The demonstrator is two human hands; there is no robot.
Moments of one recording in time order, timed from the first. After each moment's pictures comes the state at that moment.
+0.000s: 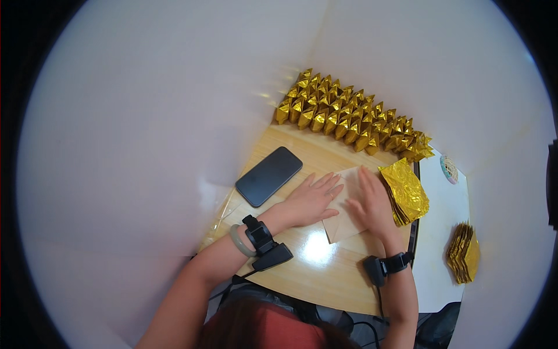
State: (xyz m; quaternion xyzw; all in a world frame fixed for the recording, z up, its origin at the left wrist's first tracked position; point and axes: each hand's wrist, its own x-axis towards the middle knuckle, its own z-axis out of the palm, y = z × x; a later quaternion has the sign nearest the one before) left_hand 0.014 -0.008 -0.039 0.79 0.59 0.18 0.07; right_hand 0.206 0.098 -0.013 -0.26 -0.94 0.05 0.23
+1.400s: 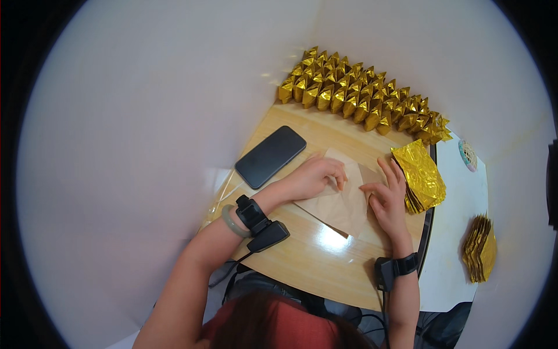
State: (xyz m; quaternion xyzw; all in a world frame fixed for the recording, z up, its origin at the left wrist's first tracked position) left_hand 0.003 0.003 -0.040 0.73 0.52 0.38 0.22; right_hand 0.232 0.087 -0.022 -0.23 -0.92 0.15 0.29
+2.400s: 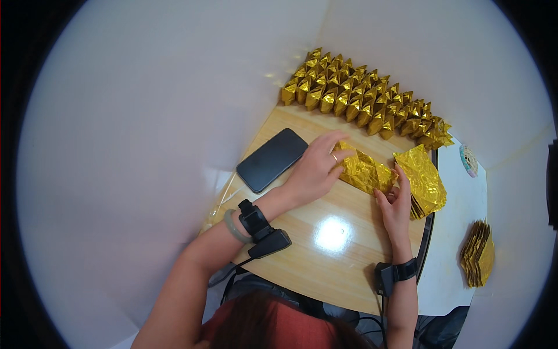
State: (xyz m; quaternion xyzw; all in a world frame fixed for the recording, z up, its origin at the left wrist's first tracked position) left_hand 0.010 0.001 -0.018 0.66 0.60 0.45 0.02; right_hand 0.230 0.094 -0.035 -0.37 -0.78 0.34 0.37
